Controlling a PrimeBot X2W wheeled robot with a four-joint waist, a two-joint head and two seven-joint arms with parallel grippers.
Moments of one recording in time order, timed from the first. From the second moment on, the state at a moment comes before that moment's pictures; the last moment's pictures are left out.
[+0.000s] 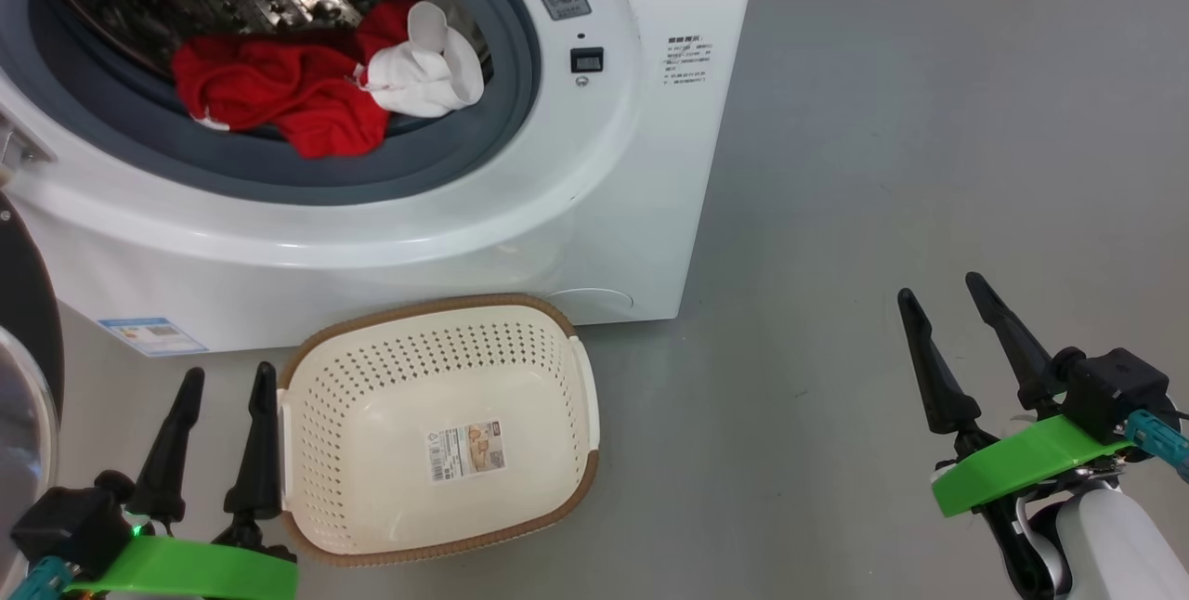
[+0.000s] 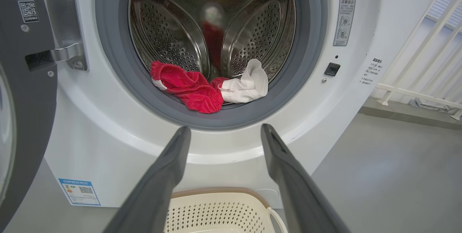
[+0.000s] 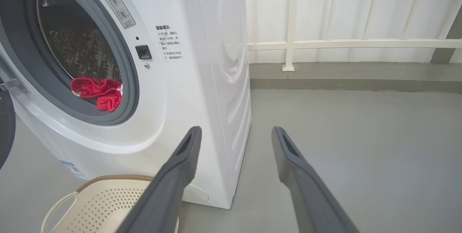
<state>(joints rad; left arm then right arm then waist) -0.11 0.19 -0.09 0.16 -0.49 -0.13 -0.25 -0.23 -0.22 0.07 0.22 0.31 0.13 -0.25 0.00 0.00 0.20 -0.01</state>
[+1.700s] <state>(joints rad) -1.10 0.35 -0.53 0.85 -0.72 -0.13 -0.05 -0.44 -0.12 0.15 0.20 0.30 0.13 -0.25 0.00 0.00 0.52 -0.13</state>
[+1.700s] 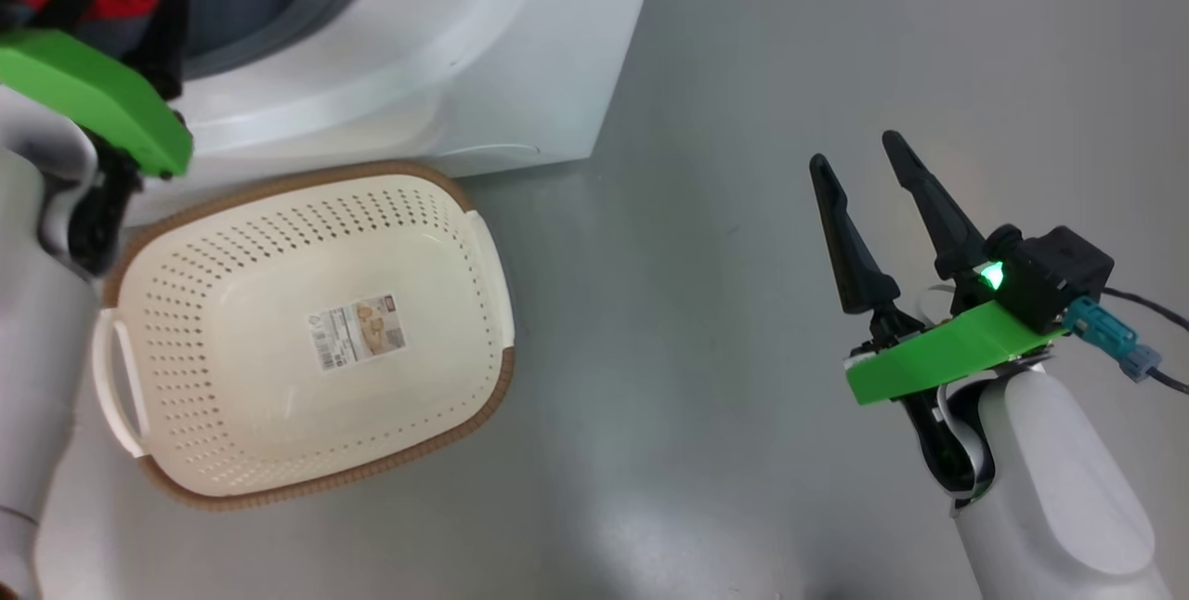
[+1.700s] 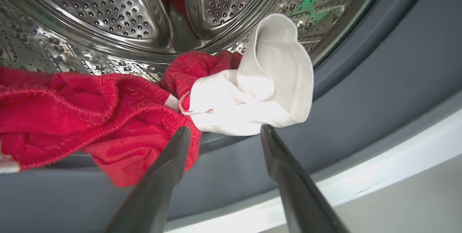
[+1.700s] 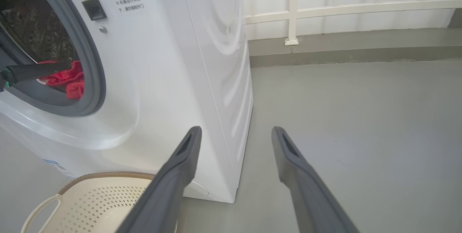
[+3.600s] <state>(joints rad) -1.30 0.59 -1.08 0.84 -1.23 -0.13 -0.11 -0.49 -0.07 0.22 0.22 0.31 0.13 -0.25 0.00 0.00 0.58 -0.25</state>
